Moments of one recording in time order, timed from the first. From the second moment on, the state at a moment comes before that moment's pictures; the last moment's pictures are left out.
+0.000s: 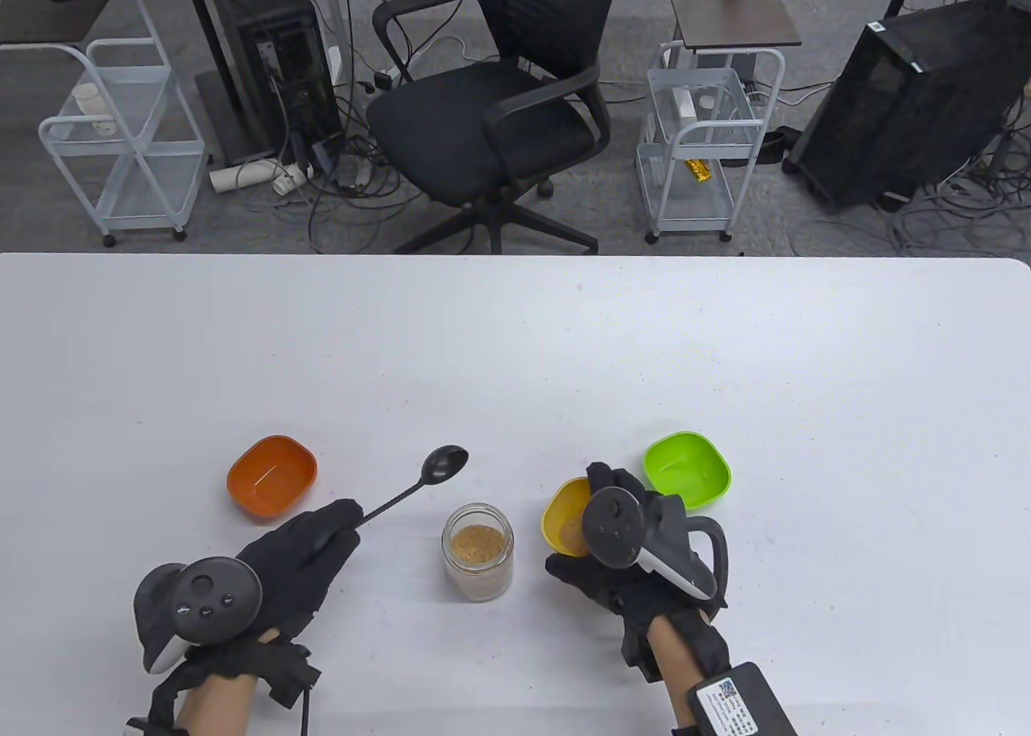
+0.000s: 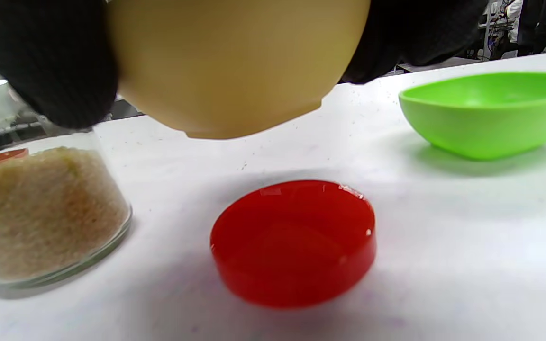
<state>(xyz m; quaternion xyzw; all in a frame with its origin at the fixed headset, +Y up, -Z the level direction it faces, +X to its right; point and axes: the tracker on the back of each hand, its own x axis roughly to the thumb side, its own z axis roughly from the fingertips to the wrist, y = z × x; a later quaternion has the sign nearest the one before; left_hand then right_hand) -0.280 -0.659 -0.235 0.09 -0.19 0.30 0.93 0.090 -0.659 -0.286 0.09 0.07 0.99 0.09</state>
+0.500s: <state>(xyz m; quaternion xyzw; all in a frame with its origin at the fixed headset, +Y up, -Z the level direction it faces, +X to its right) -0.287 -0.663 -0.230 0.10 -0.15 0.30 0.94 0.056 -0.650 -0.385 0.07 0.08 0.99 0.06</state>
